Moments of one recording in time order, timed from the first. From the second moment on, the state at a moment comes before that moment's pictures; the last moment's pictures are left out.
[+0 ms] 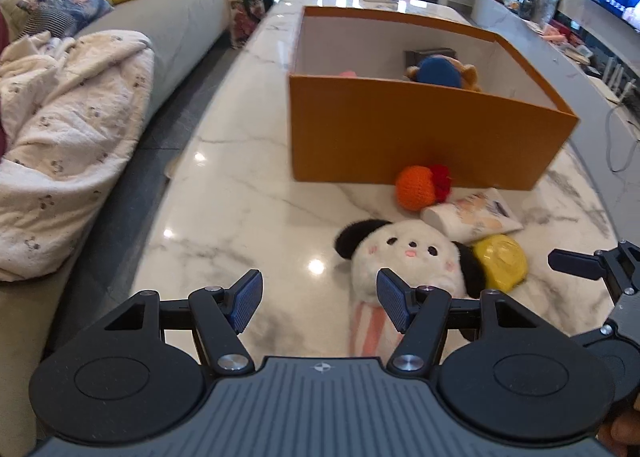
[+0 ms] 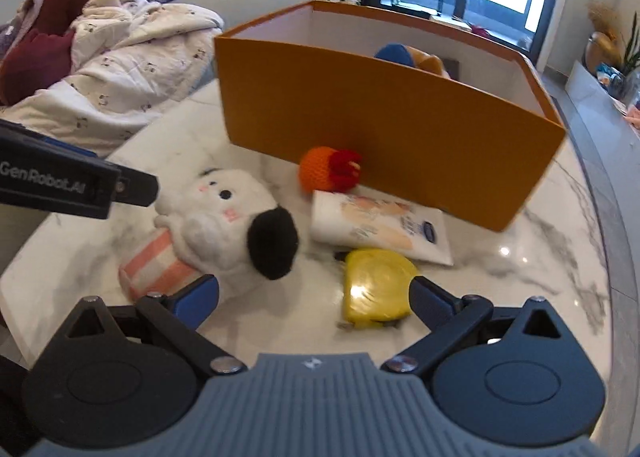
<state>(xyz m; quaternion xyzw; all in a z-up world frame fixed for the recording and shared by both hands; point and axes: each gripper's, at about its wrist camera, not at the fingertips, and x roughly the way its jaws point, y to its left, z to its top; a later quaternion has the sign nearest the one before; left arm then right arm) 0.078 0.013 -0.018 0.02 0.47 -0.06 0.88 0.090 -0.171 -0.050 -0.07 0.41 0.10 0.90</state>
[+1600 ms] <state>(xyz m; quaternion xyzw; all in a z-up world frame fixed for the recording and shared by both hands) 0.111 0.004 -0.074 -0.09 0.54 -0.06 0.83 0.107 -0.210 -0.082 -0.01 0.41 0.06 0.91</state>
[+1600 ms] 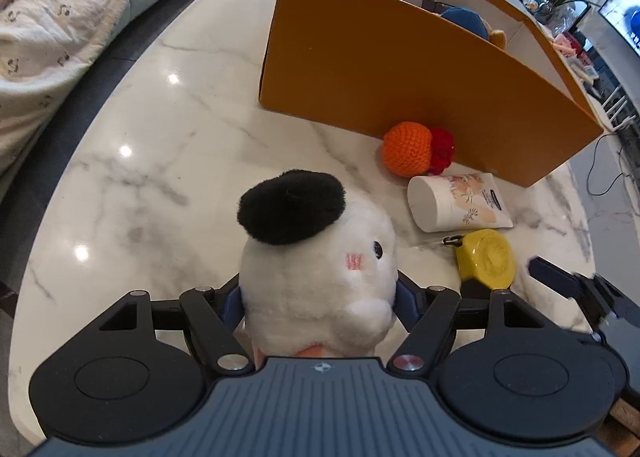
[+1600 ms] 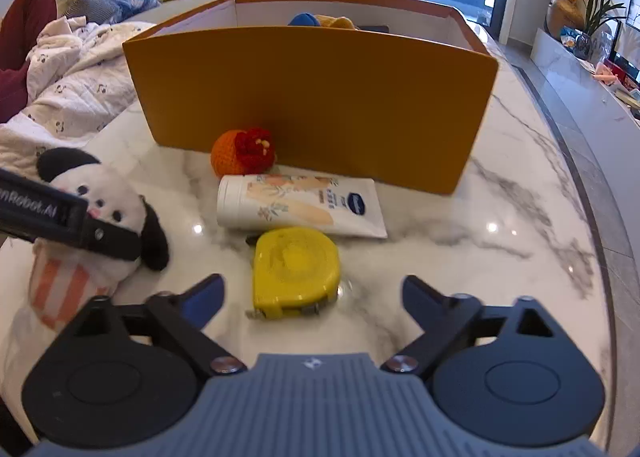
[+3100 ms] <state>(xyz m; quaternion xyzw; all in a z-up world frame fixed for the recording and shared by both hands) 0.085 -0.029 -0.068 0.03 0.49 -0.06 0.87 0.108 -0.204 -0.081 -0.01 0.39 0.04 0.92</state>
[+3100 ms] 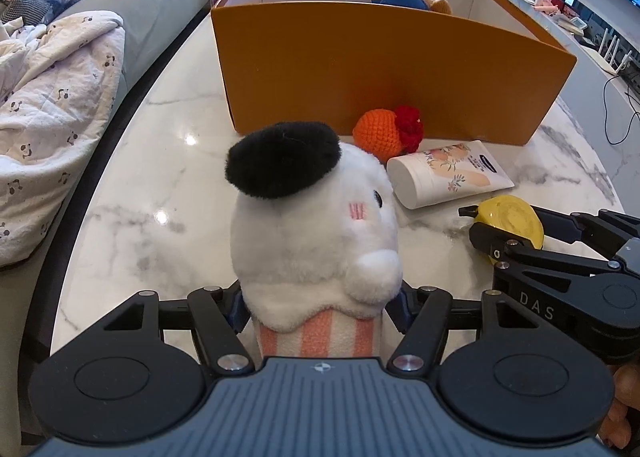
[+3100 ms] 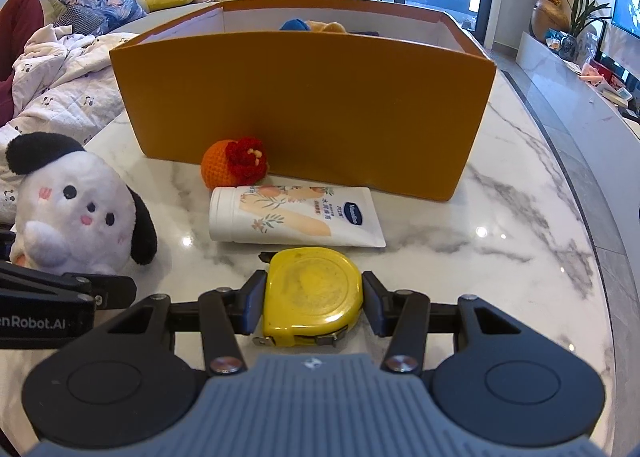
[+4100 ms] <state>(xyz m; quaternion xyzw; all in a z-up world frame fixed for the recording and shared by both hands) 0.088 -0.024 -0.033 0.03 0.45 -0.06 0.89 0.080 -0.208 -0.042 0.00 0.37 0.05 0.93</state>
